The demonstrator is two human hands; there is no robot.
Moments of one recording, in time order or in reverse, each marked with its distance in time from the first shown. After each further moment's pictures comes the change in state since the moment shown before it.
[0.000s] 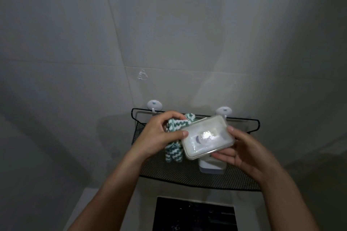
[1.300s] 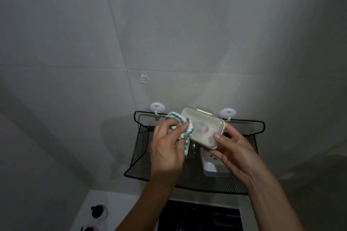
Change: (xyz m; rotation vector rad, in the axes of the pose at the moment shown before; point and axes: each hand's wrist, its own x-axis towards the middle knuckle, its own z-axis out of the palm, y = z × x) left_hand -0.026 -0.006 0.049 0.434 0.550 0.343; right_hand 0.014 0.017 0.025 0.114 -0.090 -0.174
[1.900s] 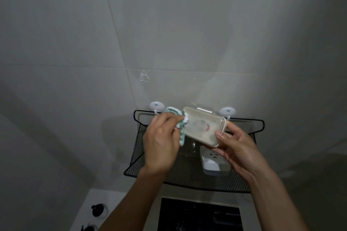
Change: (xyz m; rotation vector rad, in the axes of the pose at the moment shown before) left_hand 0.021 -0.003 -0.008 0.195 -0.049 0.021; right_hand 0.002 -0.003 -0.008 -0.059 -0.021 -0.040
